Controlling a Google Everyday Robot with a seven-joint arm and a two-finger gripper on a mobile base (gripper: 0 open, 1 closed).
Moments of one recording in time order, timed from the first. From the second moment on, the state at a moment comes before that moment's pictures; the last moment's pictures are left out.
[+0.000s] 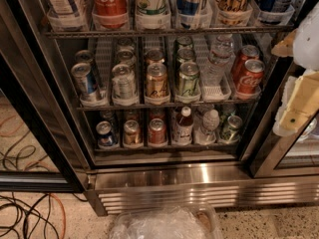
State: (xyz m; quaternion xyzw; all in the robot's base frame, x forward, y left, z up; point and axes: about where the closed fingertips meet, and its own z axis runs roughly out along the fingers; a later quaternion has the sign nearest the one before) arm 0.438 -0.217 0.976 -0.60 0.78 -0.03 0.16
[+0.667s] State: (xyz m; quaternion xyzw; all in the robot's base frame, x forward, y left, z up) arm 0.440 -0.214 0.978 -0.60 0.78 -0.03 0.17
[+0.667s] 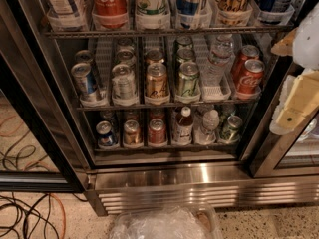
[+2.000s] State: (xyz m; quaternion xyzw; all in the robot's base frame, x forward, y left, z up) arm 0.439 -0.143 0.955 -0.54 0.77 0.09 0.32
